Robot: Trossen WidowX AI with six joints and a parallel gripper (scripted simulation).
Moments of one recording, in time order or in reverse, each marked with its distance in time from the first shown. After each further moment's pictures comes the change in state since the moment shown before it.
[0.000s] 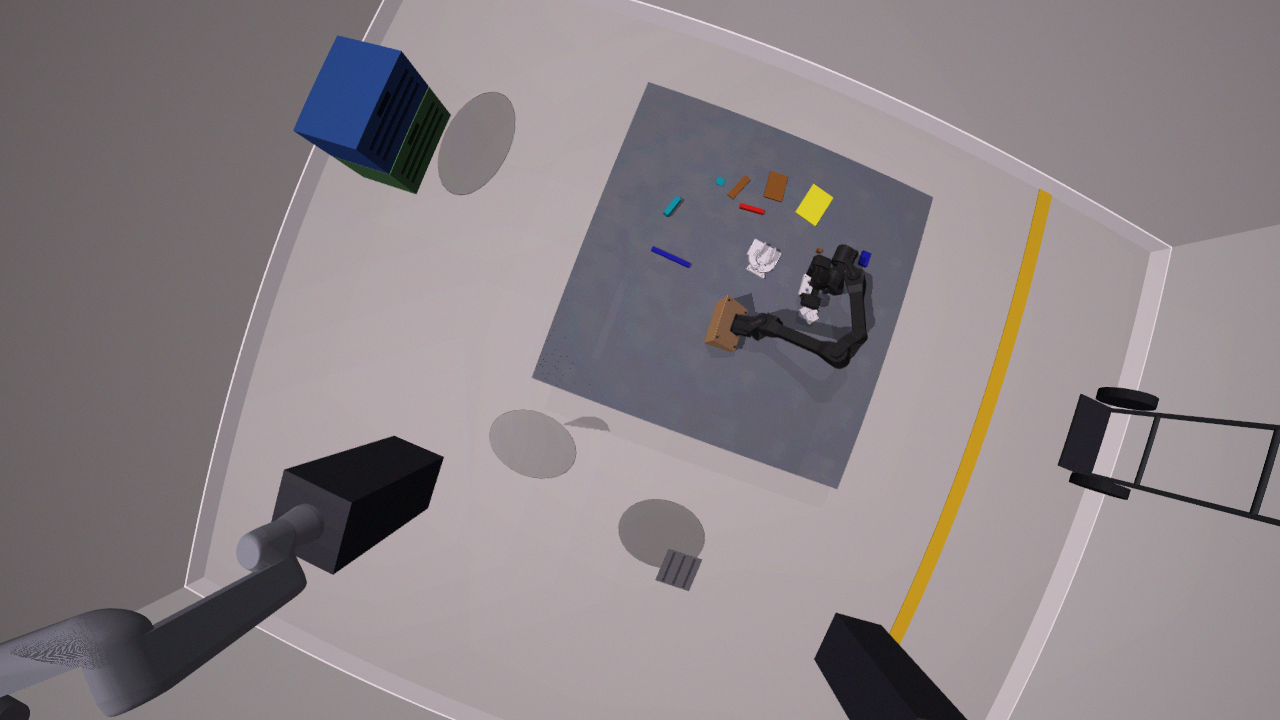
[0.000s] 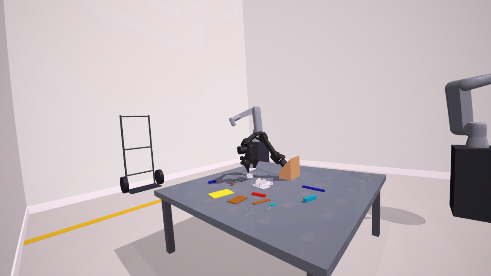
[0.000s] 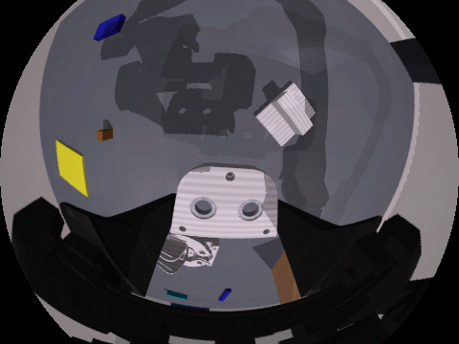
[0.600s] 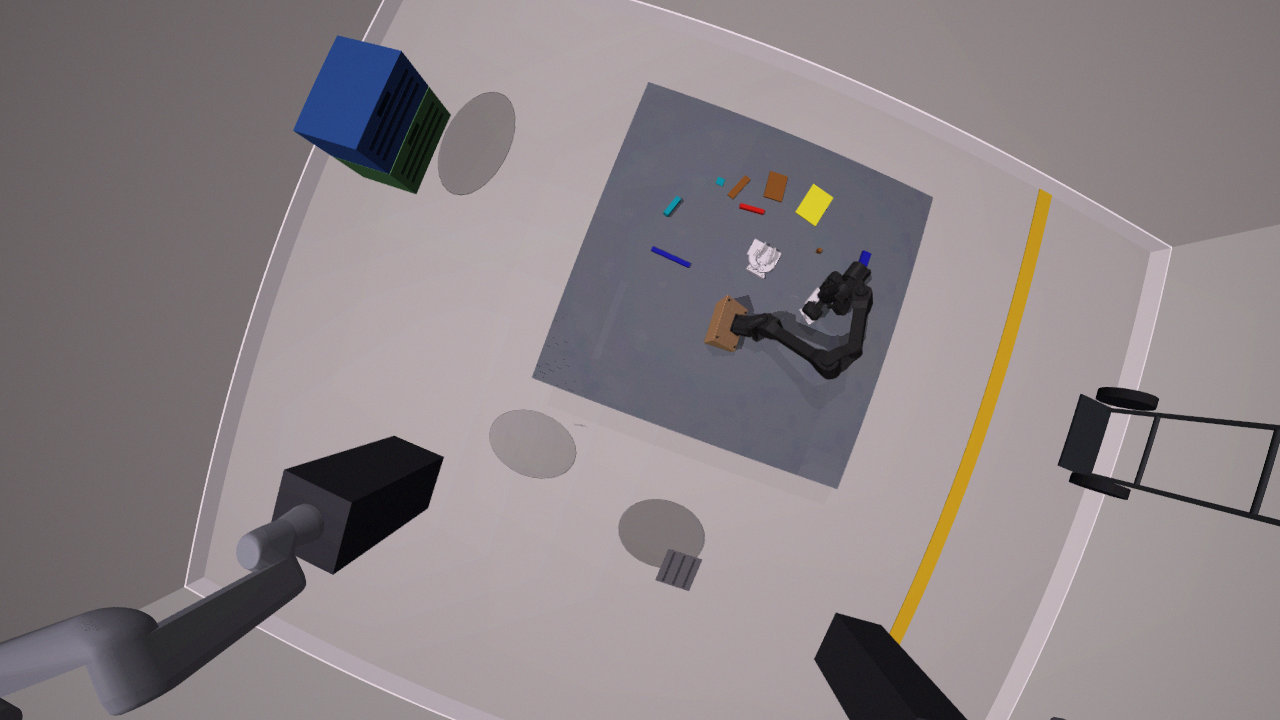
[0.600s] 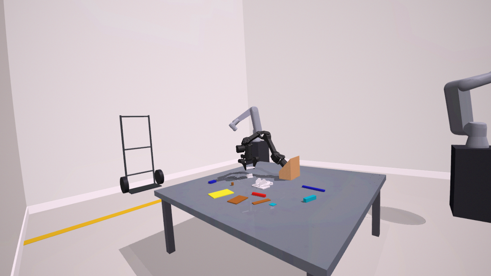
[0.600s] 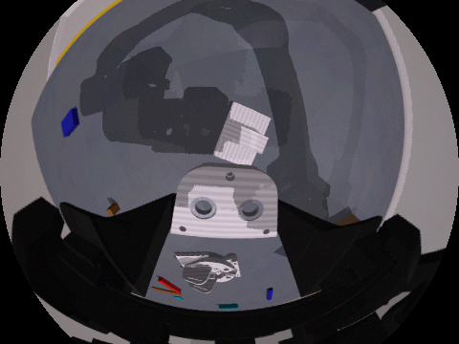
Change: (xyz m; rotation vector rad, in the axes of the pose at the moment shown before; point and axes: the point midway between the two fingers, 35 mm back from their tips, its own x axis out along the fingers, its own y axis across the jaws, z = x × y) arm -0.006 -0.036 0.044 0.407 -0.033 0.006
